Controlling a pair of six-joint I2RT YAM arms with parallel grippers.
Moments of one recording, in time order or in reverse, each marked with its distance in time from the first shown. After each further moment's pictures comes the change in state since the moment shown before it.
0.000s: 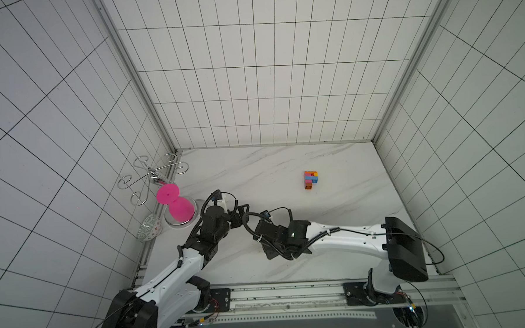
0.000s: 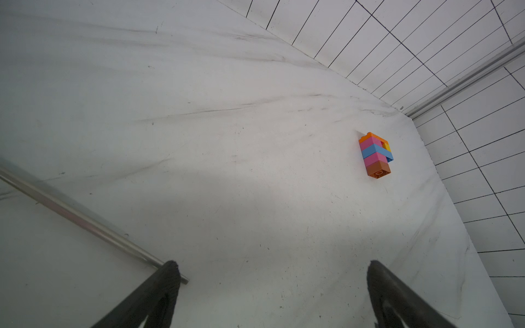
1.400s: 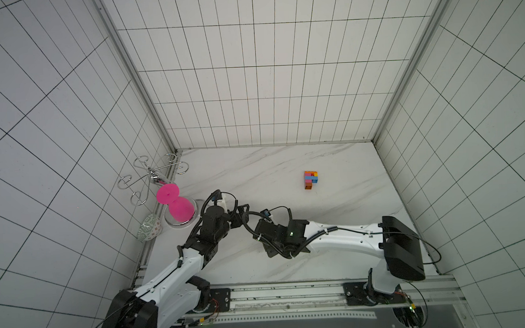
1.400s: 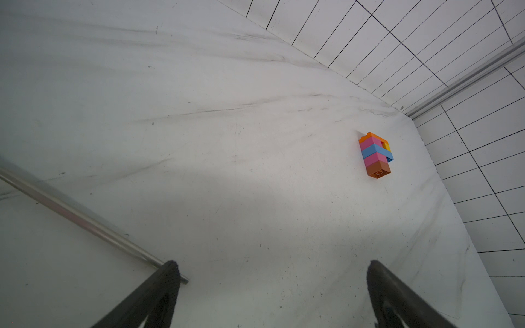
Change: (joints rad) left arm 0.000 0.000 0.000 0.000 0.000 0.000; right arm -0.011 0.015 -0.012 -0.014 0.036 -0.021
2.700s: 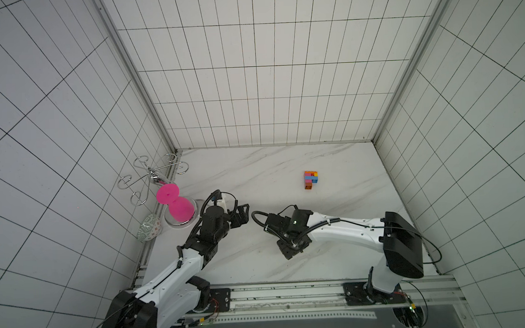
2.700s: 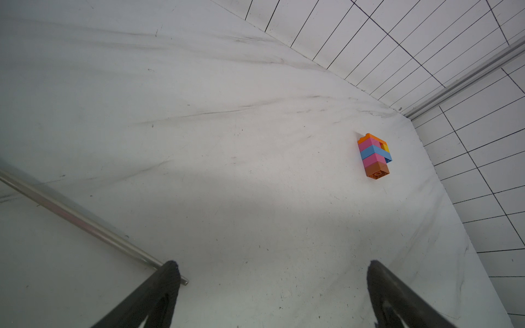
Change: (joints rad) left arm 0.000 -0.007 0.000 0.000 0.000 0.003; right arm -0.095 0.003 0.016 -0.287 -0.181 -0.135
